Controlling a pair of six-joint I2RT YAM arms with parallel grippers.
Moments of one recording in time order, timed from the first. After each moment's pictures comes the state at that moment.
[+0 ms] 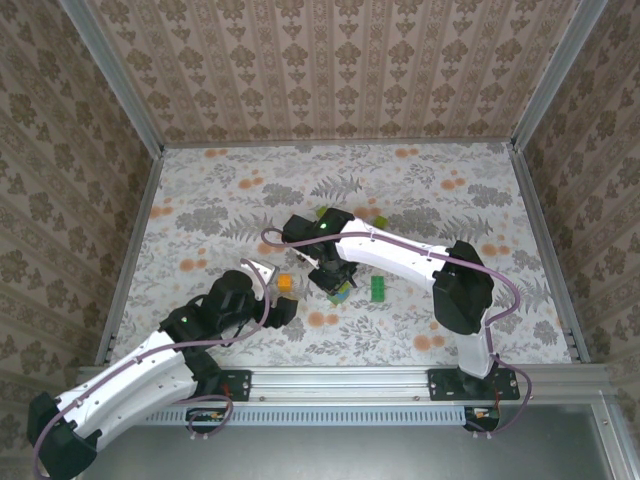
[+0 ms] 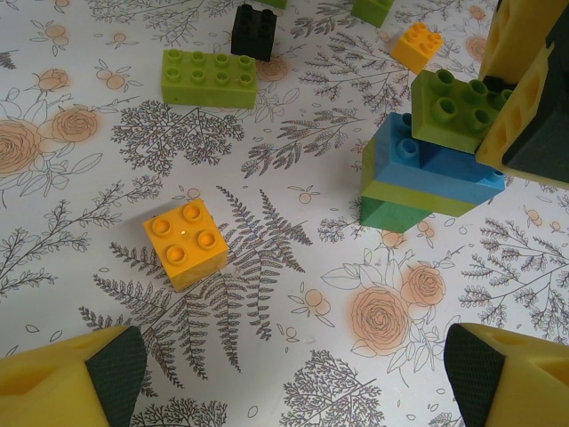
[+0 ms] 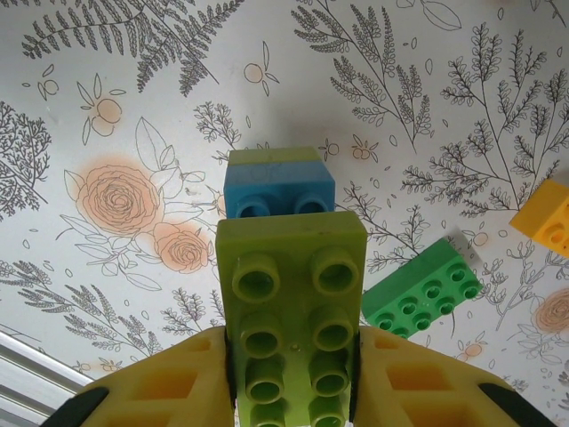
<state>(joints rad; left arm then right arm) -0.84 0.63 0.42 -0.45 0.00 -0.29 0.94 1.96 1.72 -1.32 0.13 0.14</state>
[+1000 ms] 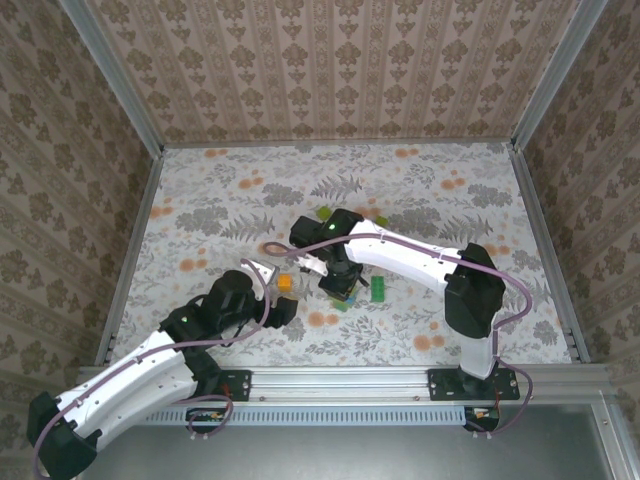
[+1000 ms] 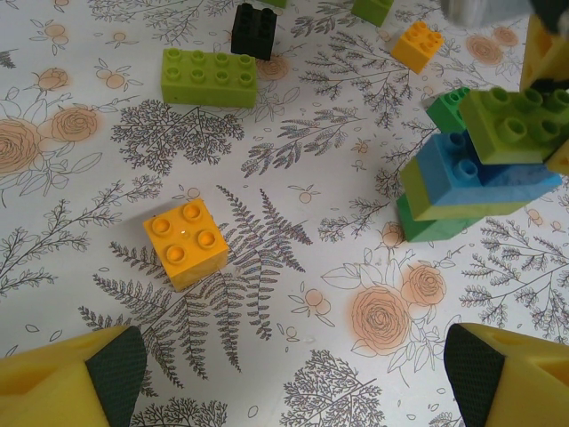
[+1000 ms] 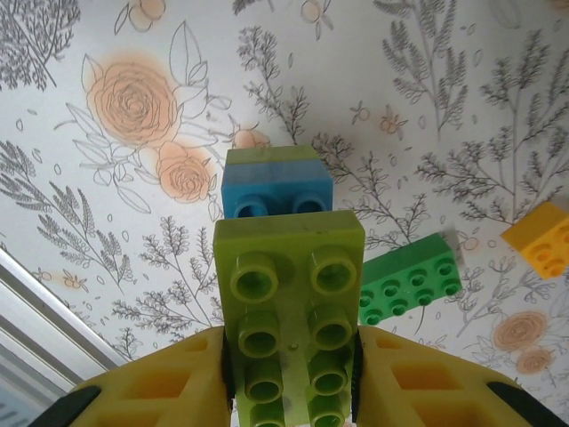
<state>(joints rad) -0.84 0.63 0.42 -0.45 0.00 -0.29 0.94 1.89 1.65 -1.34 0.09 -0.13</state>
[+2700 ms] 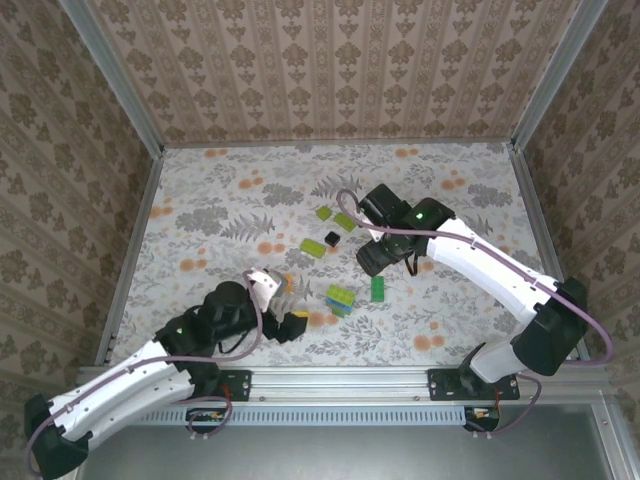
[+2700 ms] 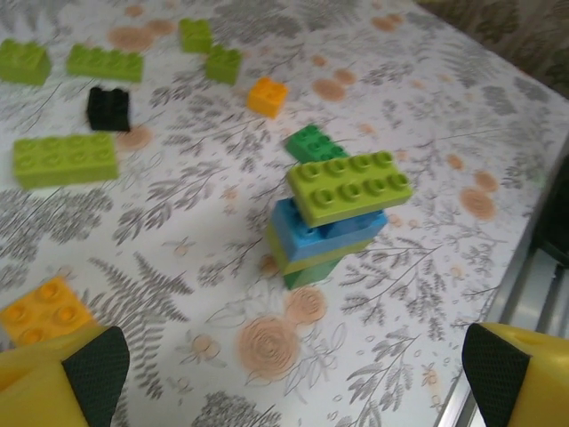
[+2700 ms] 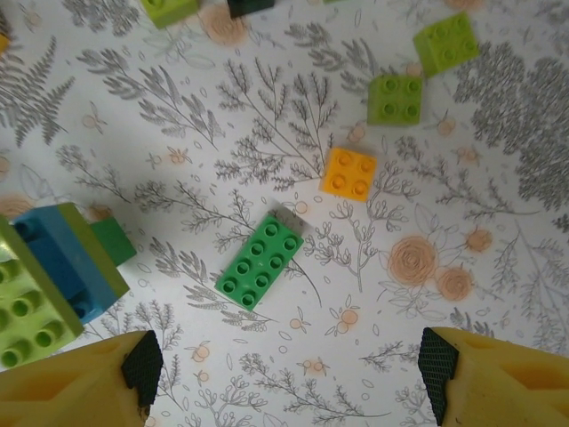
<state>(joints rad) -0.97 0.52 0.36 -0.30 0.11 -0.23 0.68 1.46 1.35 -1.10 0.15 0.08</state>
